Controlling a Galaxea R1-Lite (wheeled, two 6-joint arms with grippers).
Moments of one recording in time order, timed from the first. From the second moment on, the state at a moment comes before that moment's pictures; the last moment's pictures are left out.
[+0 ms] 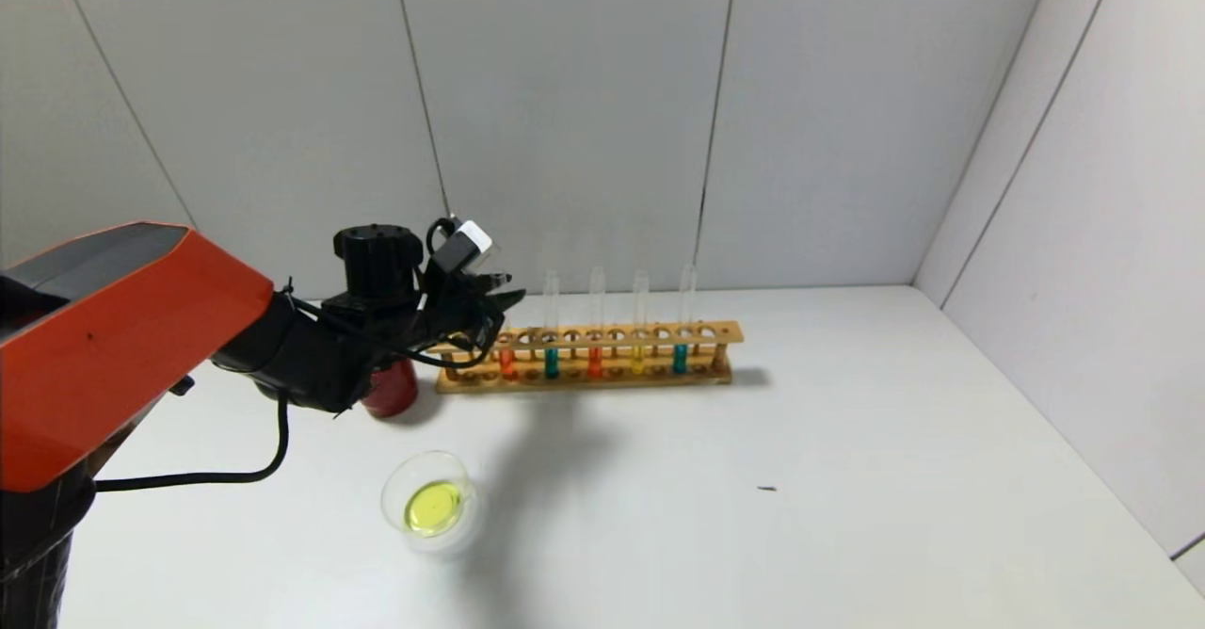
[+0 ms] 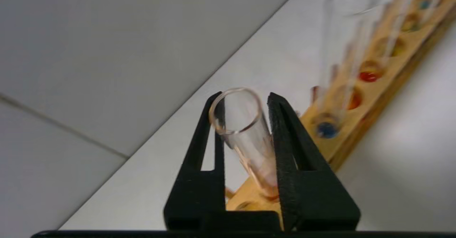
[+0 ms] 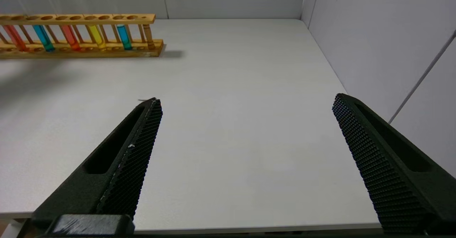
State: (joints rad) left arm -0.24 2.21 -1.16 -0.88 -0.38 0.45; right arm 0.00 0.00 0.00 0.00 0.00 0.00
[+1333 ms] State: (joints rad) left arm -0.24 1.94 -1.28 -0.70 -0.37 0.45; right arm 0.00 0.00 0.00 0.00 0.00 0.00
